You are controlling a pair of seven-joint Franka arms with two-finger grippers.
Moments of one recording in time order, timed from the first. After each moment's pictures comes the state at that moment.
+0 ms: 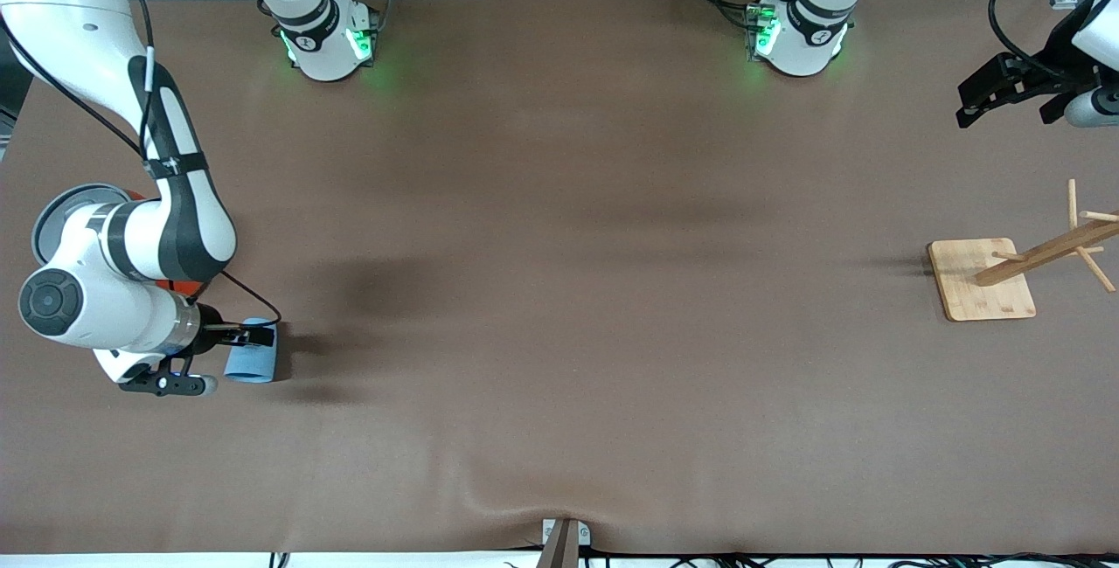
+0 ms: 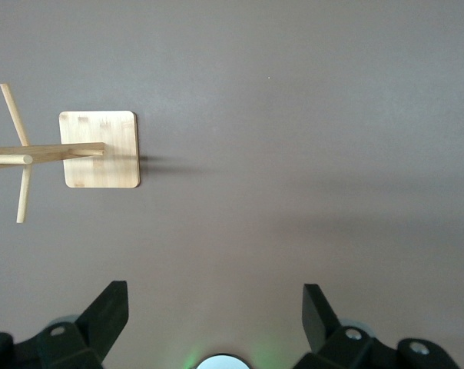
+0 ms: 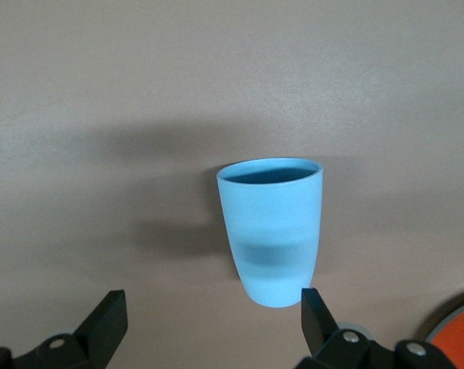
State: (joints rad) left arm 0.05 -0.13 -0.11 -1.63 0.01 1.49 -0.09; right arm -0.06 0.60 0.07 -1.56 -0.02 2.07 0.07
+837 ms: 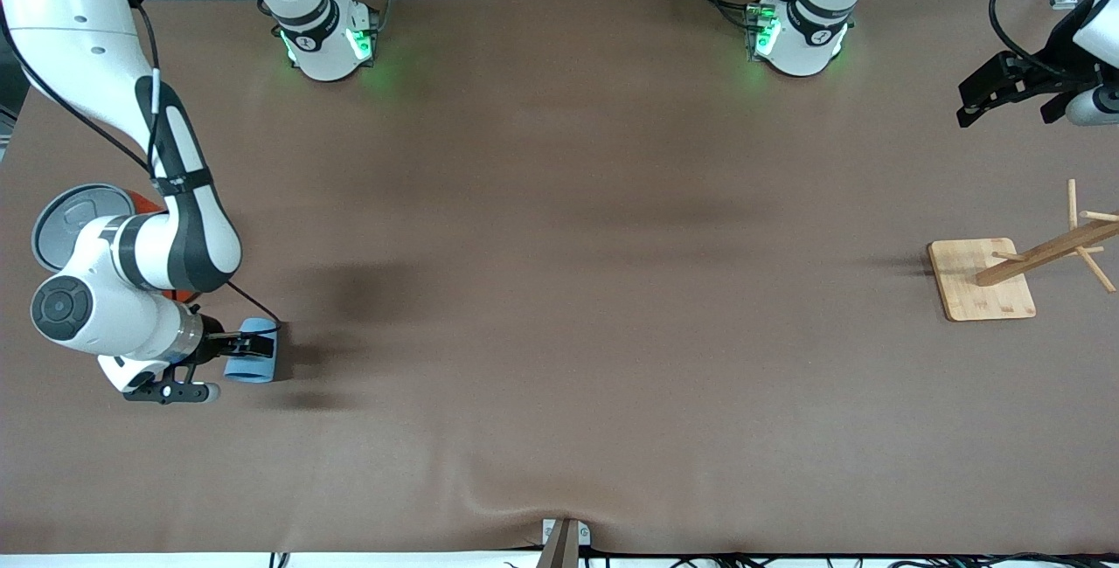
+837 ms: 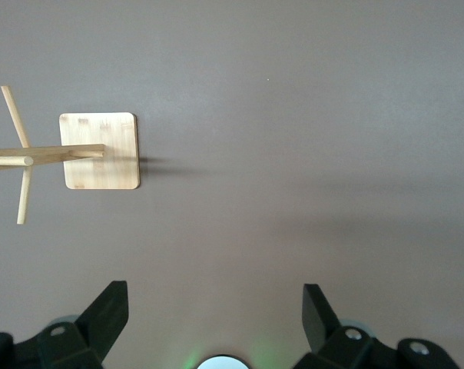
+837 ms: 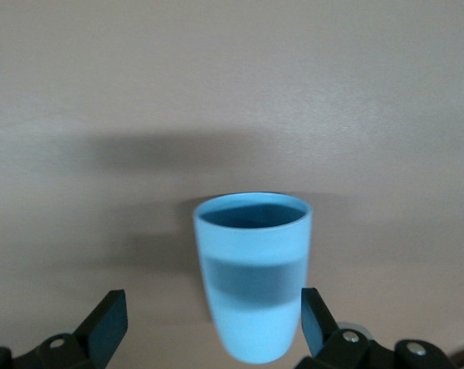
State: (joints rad) left arm 0.05 -0.13 -0.11 -1.63 0.01 1.49 -0.09; right arm -0.09 0.66 0.05 -1.56 -0.02 2.18 -0.02
